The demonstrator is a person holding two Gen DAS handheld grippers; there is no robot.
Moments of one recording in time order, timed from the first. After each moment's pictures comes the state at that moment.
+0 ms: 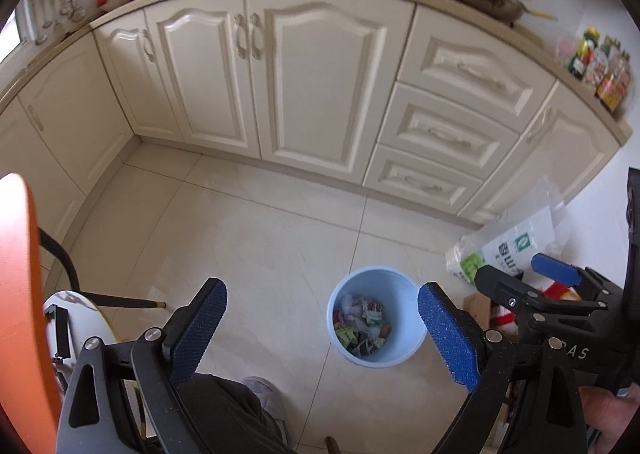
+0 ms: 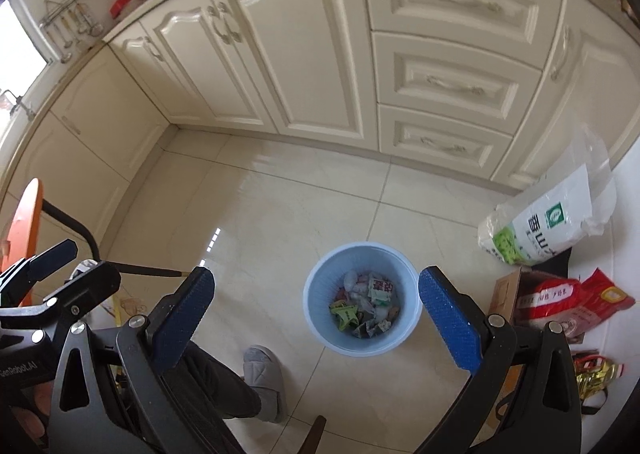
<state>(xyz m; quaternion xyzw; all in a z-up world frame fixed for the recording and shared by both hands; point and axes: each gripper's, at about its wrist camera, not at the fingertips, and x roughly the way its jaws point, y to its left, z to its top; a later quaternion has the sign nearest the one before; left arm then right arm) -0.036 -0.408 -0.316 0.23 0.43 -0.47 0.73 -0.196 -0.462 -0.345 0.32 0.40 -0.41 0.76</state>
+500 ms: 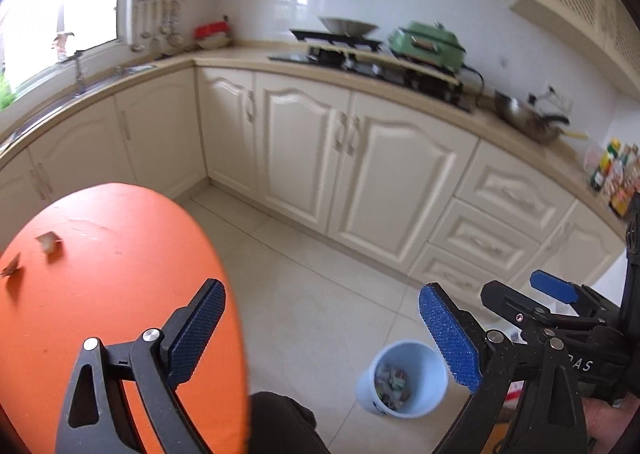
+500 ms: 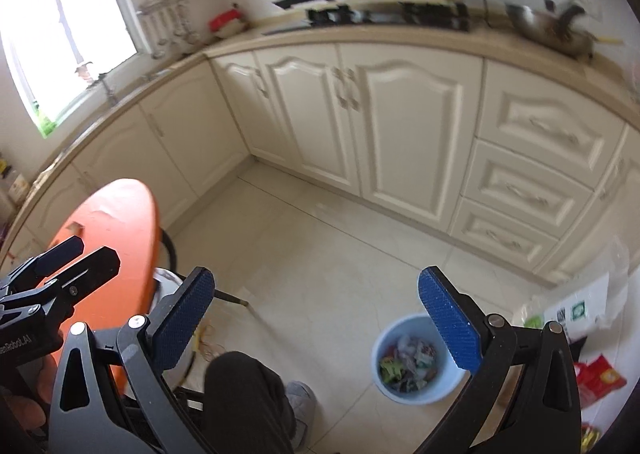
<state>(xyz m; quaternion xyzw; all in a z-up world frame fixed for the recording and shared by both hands) -0.026 -0.197 -0.183 0.10 0.35 -0.41 0.84 -0.082 -0.374 -0.225 0.22 0.34 -0.32 0.86</state>
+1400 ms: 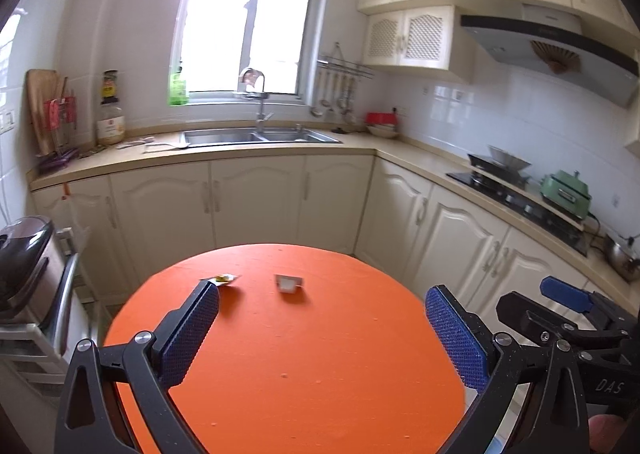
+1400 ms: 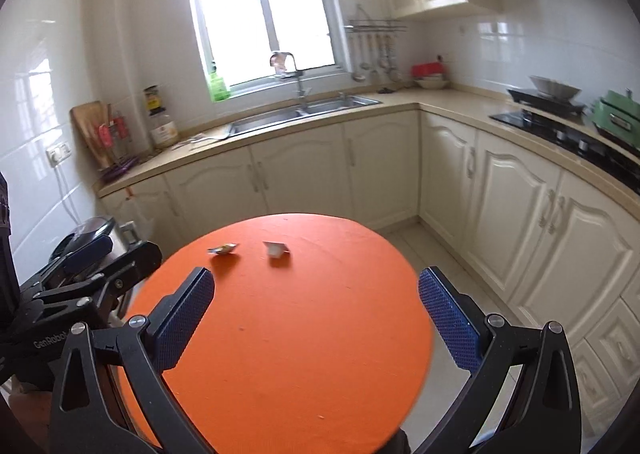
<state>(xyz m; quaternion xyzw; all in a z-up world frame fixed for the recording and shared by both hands) -0.134 0.083 -0.093 -0.02 0.24 -0.18 0.95 0.099 -0.158 -0.129 0.09 0.28 -0.05 0.96</state>
